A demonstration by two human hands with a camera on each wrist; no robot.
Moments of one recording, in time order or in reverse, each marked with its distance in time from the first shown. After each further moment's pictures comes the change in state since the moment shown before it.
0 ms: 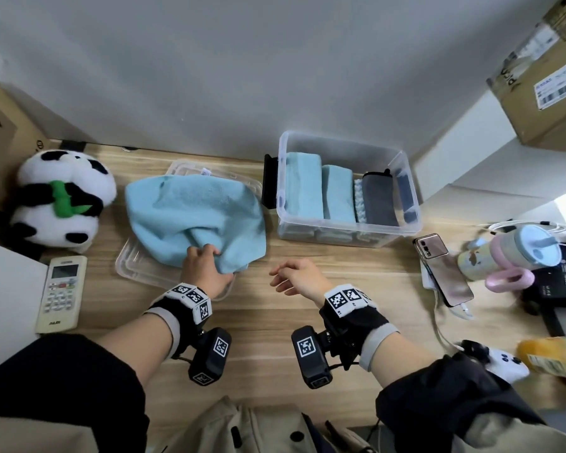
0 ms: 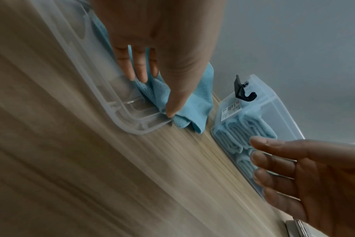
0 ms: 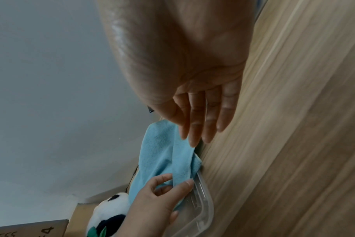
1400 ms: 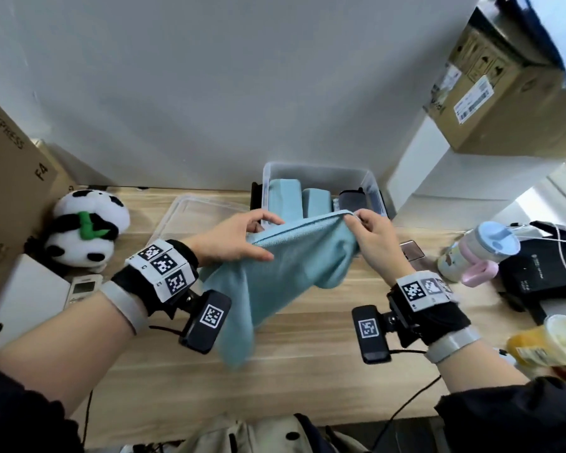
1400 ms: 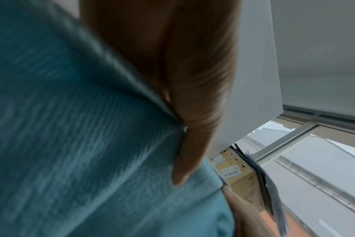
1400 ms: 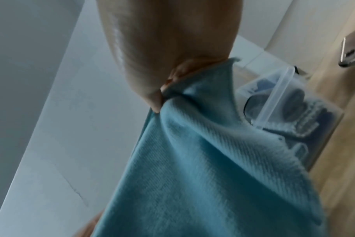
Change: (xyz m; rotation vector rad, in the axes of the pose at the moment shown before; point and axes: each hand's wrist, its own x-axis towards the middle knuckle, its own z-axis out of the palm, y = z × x) left_hand -0.086 0.131 -0.112 -0.326 -0.453 0.603; right_hand -0.101 -0.020 -0.123 -0.128 0.587 -0.654
